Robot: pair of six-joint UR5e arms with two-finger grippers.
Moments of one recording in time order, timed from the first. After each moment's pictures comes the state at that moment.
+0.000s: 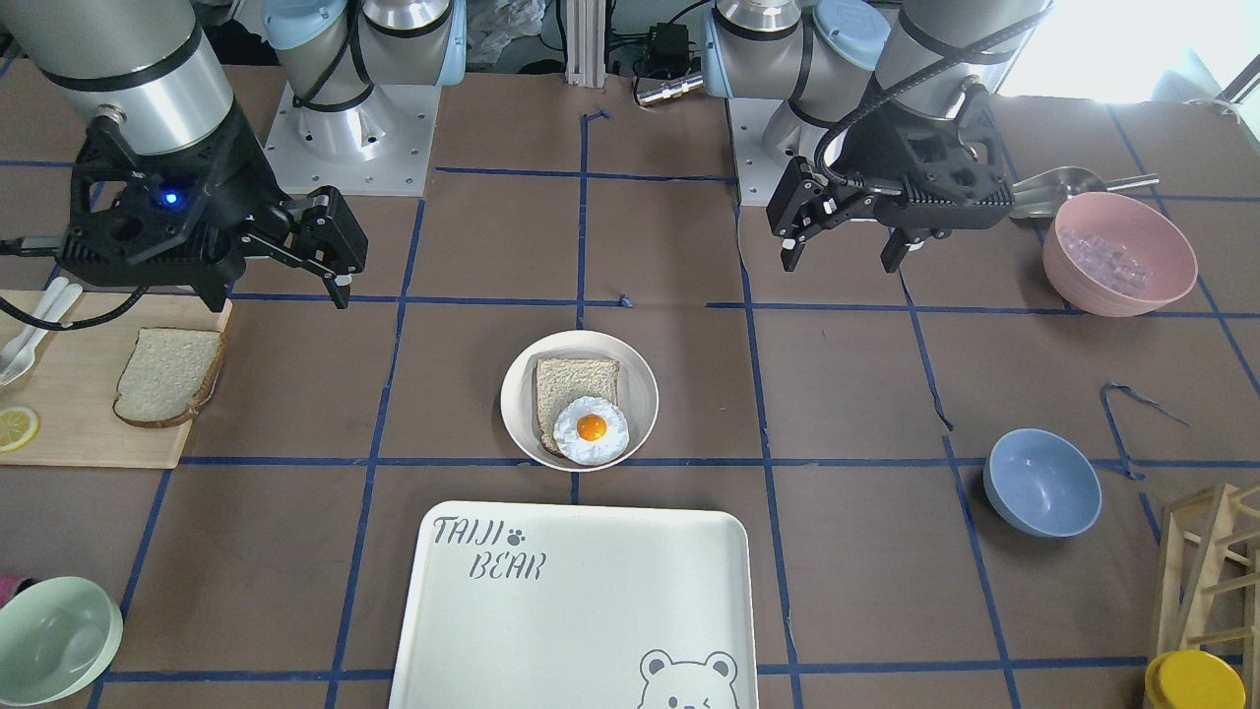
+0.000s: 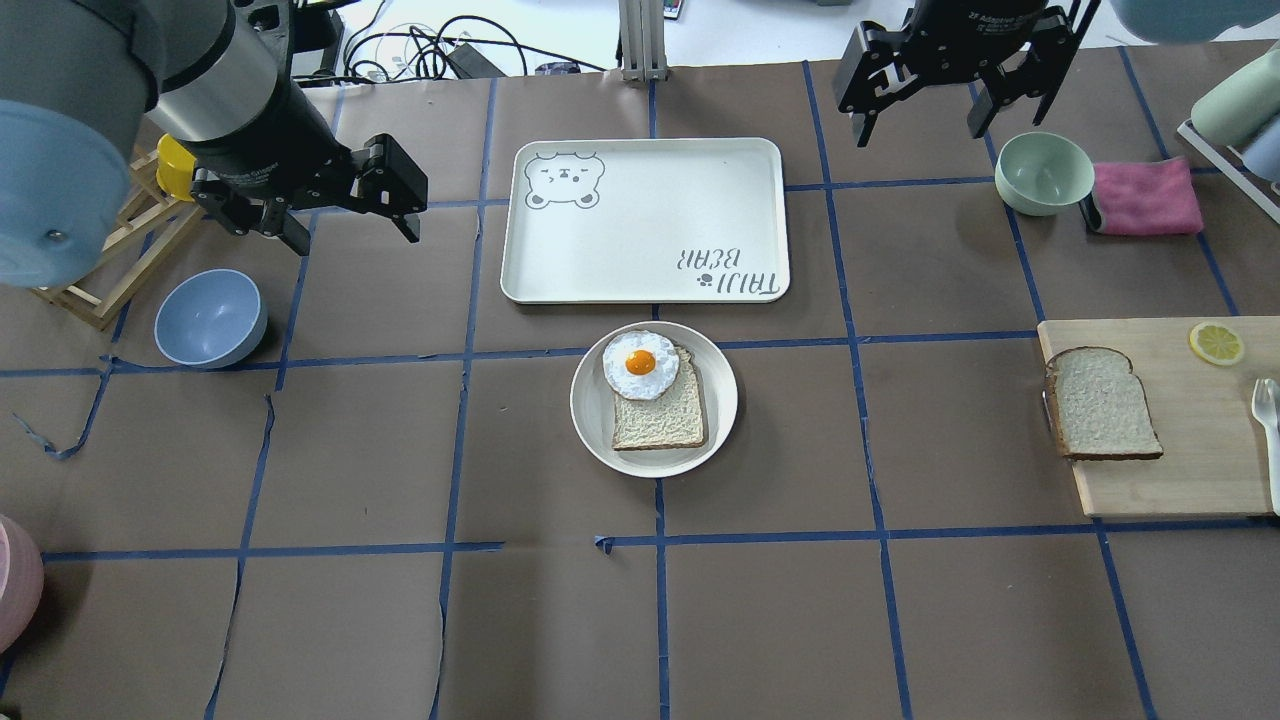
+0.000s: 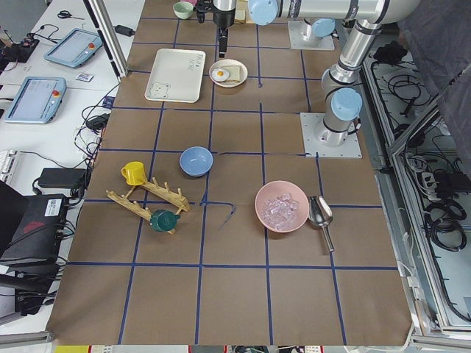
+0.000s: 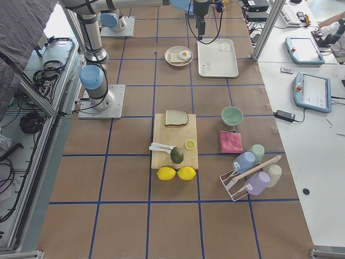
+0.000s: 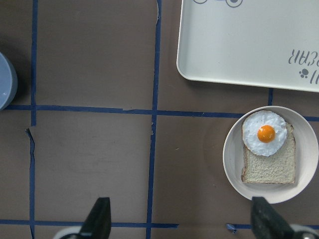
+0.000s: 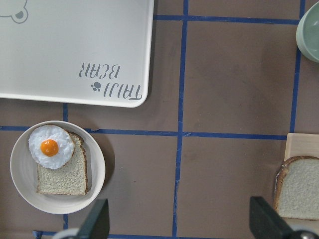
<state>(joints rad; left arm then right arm) -1.58 -1.54 -1.62 -1.47 1.52 -0.06 1.60 -1.43 1.35 -1.55 -1.56 -0.02</state>
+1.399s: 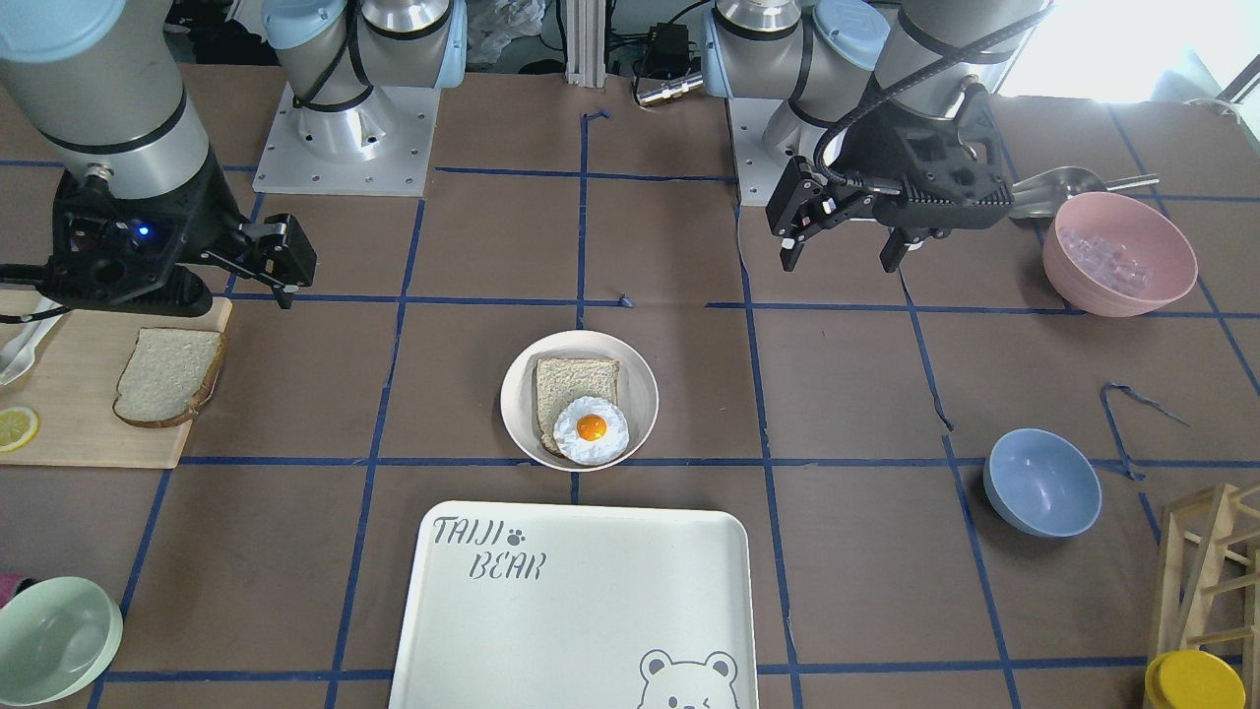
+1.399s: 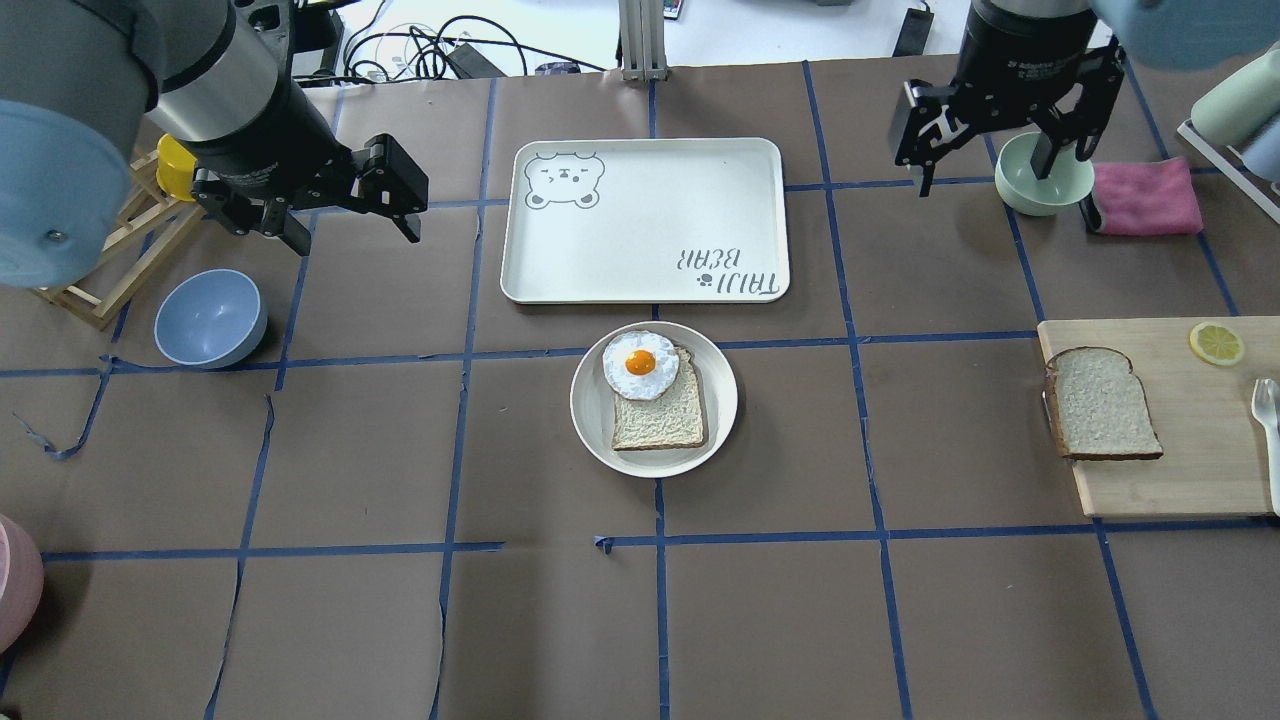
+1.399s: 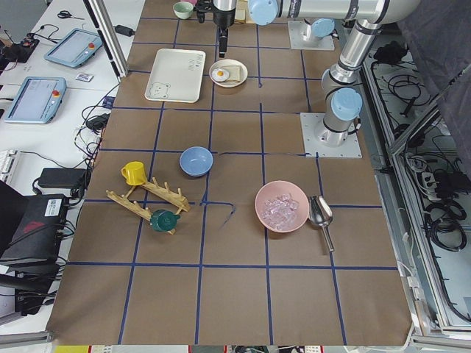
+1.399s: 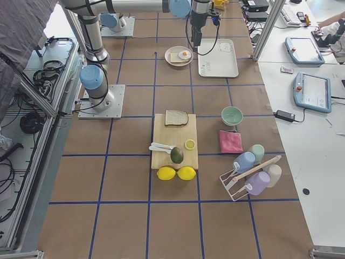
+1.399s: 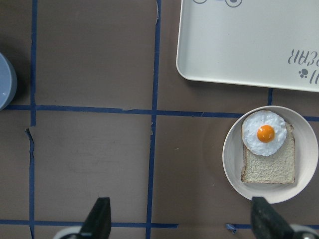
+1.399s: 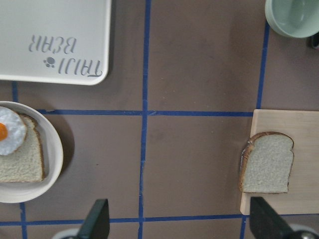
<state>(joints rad) -1.58 -1.54 -1.62 -1.47 1.52 -0.06 1.55 -1.43 1.45 -1.49 -1.75 -0.02</state>
